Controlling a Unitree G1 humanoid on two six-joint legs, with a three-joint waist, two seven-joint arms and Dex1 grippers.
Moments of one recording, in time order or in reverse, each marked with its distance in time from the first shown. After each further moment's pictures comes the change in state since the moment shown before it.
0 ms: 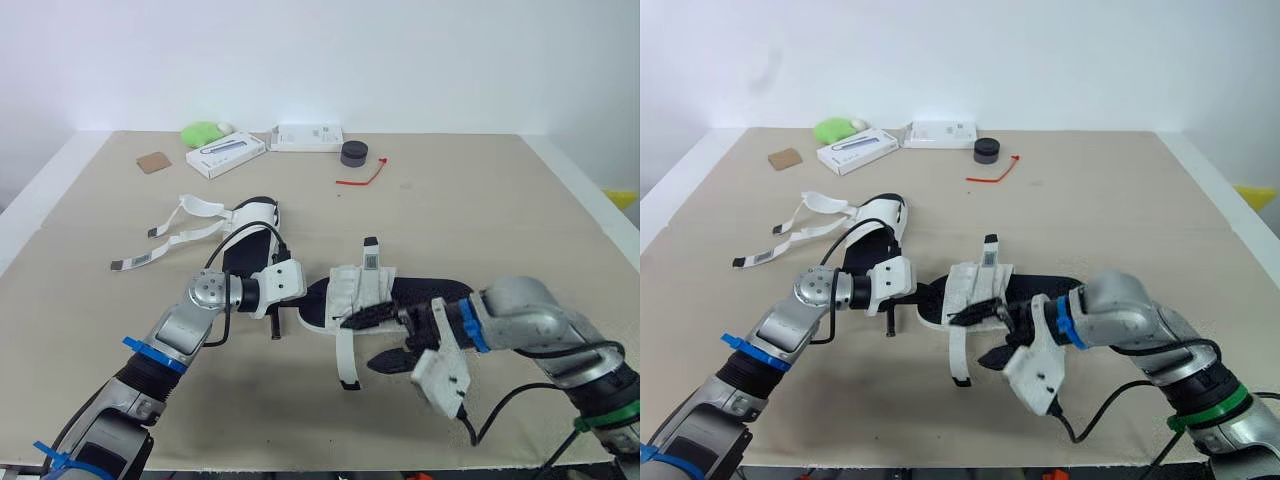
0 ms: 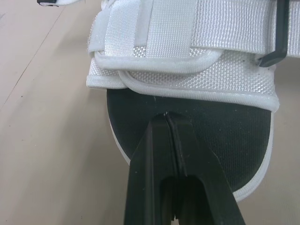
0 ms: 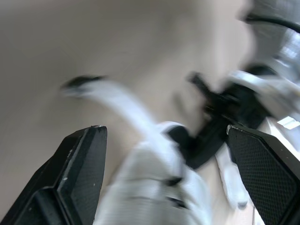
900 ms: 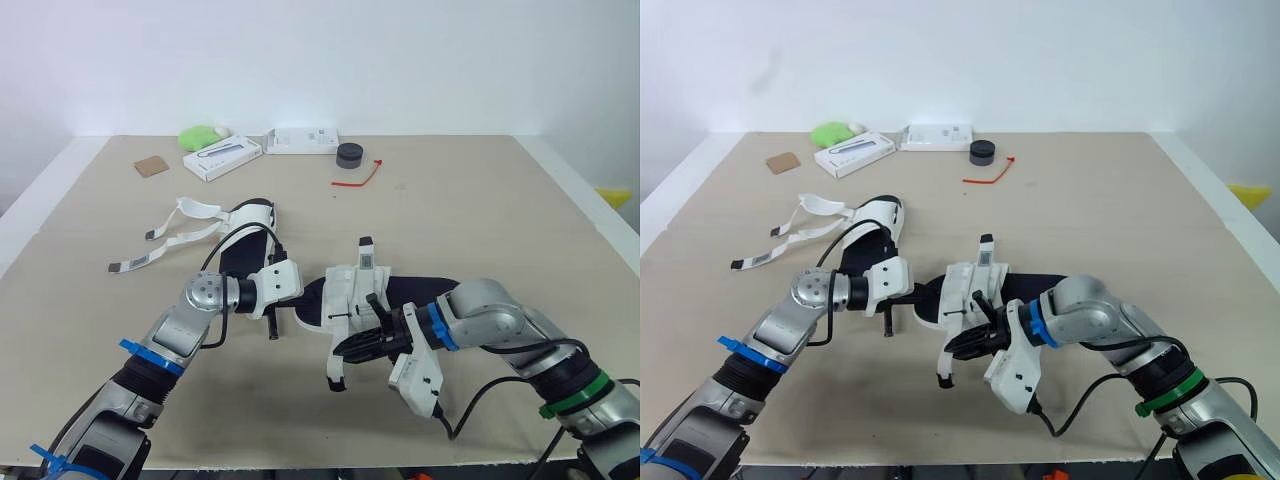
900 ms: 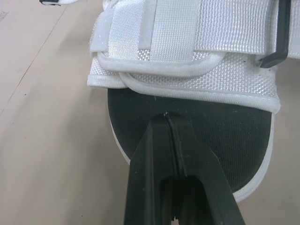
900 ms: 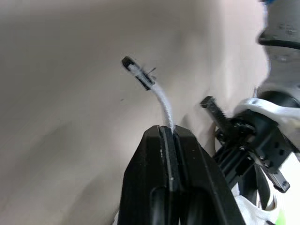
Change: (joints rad) left arm 0.013 0.009 0.003 -0.014 0.004 0.007 0.018; right arm -0.083 0.090 0.119 0.049 0.064 0.098 -0.002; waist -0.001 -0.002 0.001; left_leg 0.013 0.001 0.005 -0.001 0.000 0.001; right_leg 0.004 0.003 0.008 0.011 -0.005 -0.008
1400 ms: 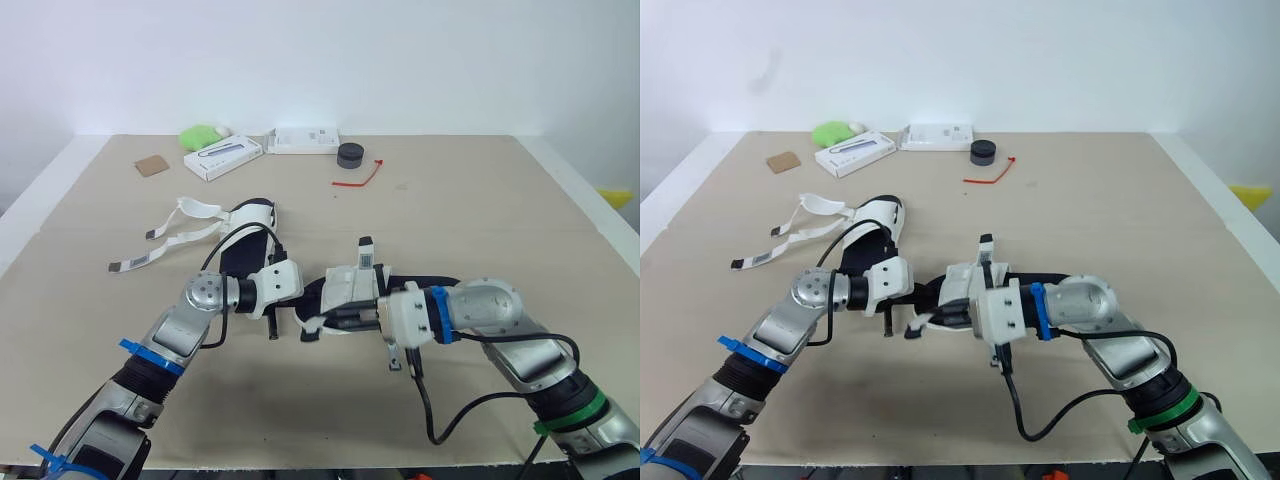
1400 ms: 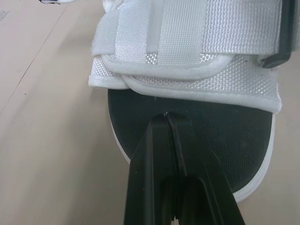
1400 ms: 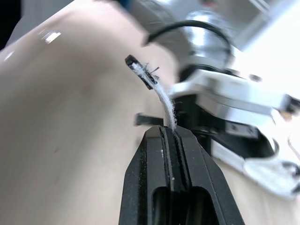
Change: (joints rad) left arm -0.001 0.000 0.001 0.010 0.000 -0.001 -0.003; right arm 0.063 0.122 -0.135 -0.166 0.398 0.762 -0.090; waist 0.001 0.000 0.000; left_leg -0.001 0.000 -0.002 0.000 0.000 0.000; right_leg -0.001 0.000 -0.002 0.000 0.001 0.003
